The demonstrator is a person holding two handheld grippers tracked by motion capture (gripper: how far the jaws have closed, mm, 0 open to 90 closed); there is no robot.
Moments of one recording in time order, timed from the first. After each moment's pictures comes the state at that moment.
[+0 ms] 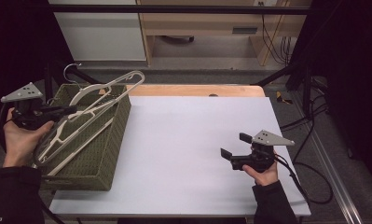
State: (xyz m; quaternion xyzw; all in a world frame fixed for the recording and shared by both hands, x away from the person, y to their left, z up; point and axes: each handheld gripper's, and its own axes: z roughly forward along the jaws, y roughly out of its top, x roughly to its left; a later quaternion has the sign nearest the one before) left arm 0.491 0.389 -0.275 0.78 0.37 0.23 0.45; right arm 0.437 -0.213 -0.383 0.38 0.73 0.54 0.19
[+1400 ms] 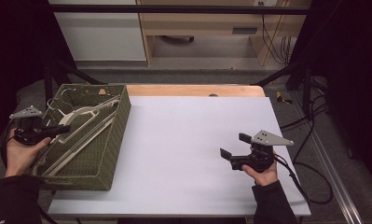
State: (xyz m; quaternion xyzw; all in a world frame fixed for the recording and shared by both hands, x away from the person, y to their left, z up) left arm 0.501 0.434 -0.361 0.77 0.46 0.18 0.40; right arm 0.437 -0.212 -0.384 0.38 0.73 0.54 0.19
